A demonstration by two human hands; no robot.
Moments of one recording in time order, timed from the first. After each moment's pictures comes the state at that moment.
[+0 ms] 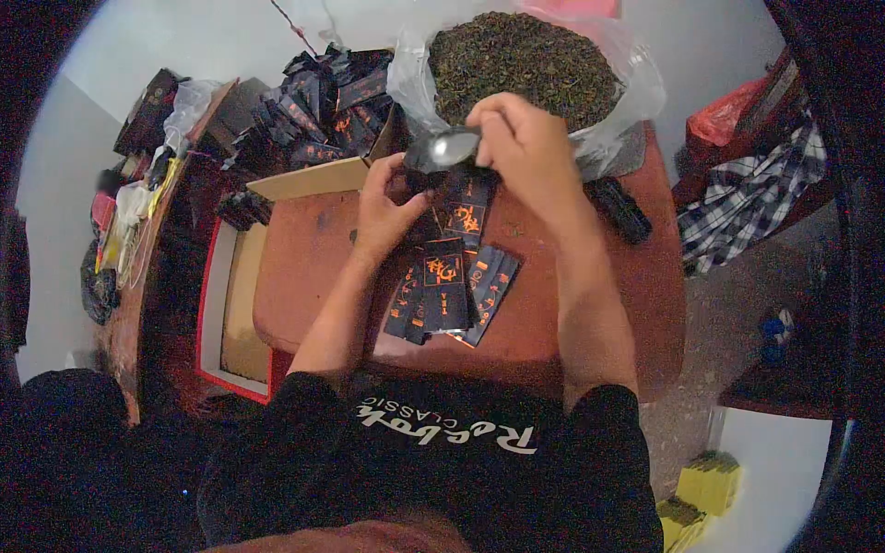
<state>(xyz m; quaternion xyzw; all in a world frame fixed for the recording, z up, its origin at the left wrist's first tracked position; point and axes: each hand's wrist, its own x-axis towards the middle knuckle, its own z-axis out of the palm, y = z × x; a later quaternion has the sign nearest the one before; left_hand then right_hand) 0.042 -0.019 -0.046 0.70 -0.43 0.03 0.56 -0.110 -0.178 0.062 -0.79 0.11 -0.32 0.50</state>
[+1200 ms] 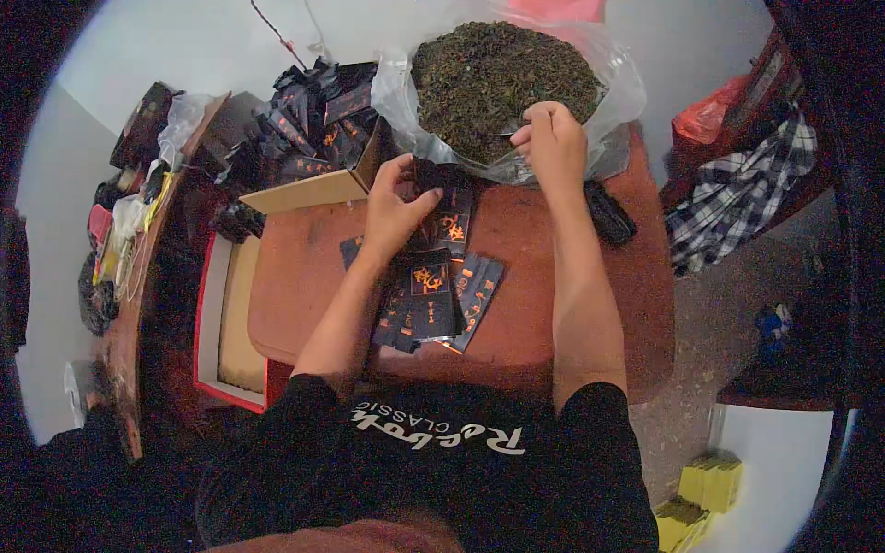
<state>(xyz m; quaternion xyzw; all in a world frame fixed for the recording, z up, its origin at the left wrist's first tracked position) 0.033 -0.048 -0.046 0.71 -0.42 -0.02 0.56 -0.102 -0.242 0.018 -0.69 0.27 -0.43 0.52</state>
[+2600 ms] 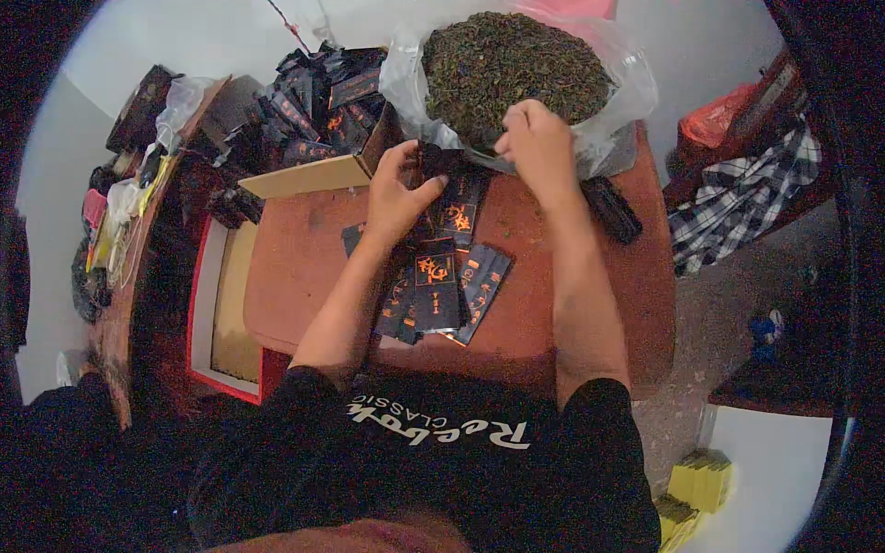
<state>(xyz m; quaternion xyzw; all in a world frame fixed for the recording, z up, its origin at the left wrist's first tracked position) 0.034 -0.045 -0.041 0.73 -0.42 0.01 0.54 -0.092 -0.217 0.024 -0.78 0.25 -0.34 0.46</state>
